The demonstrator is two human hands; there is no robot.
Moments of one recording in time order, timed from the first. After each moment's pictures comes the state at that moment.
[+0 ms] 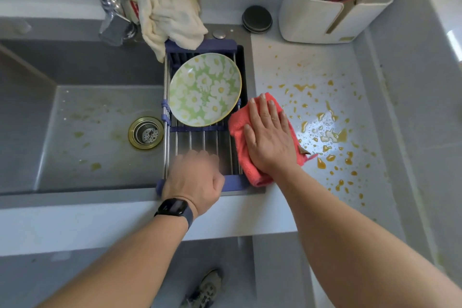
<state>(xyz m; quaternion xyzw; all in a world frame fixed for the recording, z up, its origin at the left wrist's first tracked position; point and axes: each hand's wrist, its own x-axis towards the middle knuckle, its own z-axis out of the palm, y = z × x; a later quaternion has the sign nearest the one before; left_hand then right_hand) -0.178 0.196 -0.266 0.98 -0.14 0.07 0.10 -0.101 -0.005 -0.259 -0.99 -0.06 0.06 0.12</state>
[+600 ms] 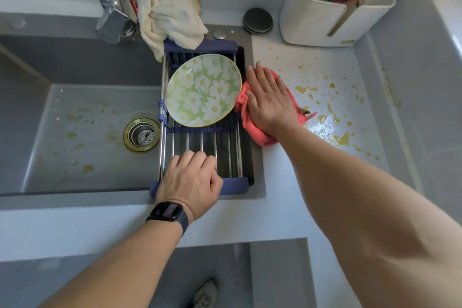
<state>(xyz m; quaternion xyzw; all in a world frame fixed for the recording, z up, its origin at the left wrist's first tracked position) -0.174 0.197 -0.268 0.98 -0.14 0.06 0.10 -0.012 -0.015 -0.259 -0.99 -0.11 0.04 0.10</state>
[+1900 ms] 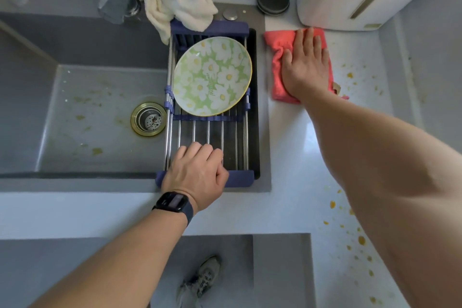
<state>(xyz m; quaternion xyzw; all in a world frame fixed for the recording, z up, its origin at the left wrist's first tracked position) -0.176 0.196 -0.266 0.98 -0.15 0.03 0.10 0.054 -0.049 -0.254 -0.99 0.06 0.05 0.10</state>
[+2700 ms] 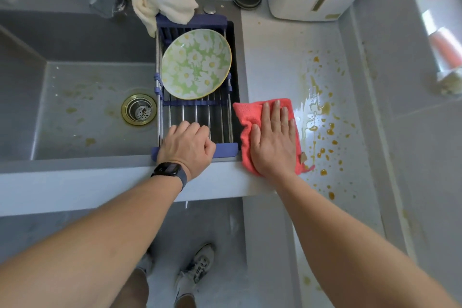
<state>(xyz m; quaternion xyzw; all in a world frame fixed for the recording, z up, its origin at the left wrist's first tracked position) -0.179 0.195 -0.257 0.99 -0.13 0.00 0.09 -0.183 -0.021 -0.257 -0.99 0.07 0.07 0.11</state>
